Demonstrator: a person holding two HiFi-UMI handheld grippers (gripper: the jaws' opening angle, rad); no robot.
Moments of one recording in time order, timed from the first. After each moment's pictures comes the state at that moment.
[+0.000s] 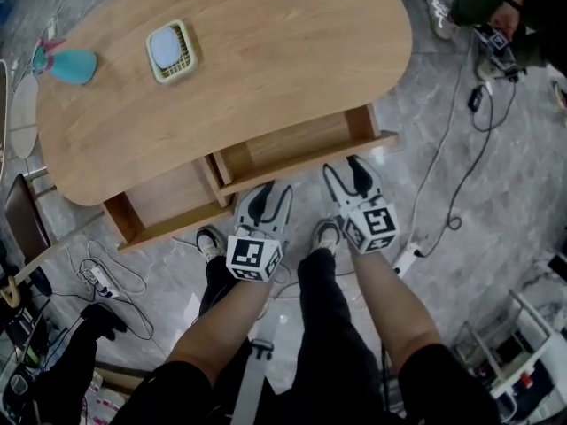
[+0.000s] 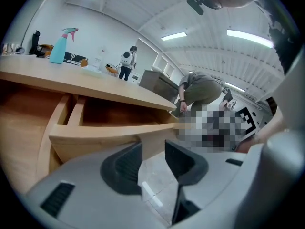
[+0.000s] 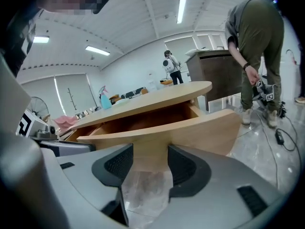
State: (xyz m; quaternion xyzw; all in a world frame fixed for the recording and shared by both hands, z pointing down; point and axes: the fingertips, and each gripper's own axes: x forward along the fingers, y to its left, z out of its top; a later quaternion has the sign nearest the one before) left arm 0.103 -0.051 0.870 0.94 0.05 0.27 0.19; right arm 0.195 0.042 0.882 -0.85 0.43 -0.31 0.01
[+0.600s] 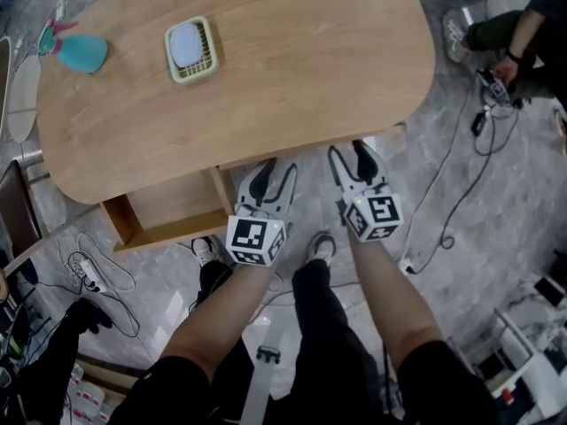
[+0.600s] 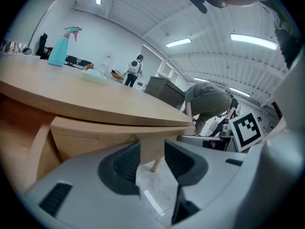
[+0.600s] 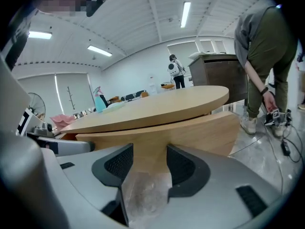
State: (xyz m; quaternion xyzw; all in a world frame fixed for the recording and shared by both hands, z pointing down) left arm 0.165 -0.103 0.871 0.95 0.02 0.23 0.20; right arm 0.257 -0.009 0.886 -0.86 0.43 -0.28 0.00
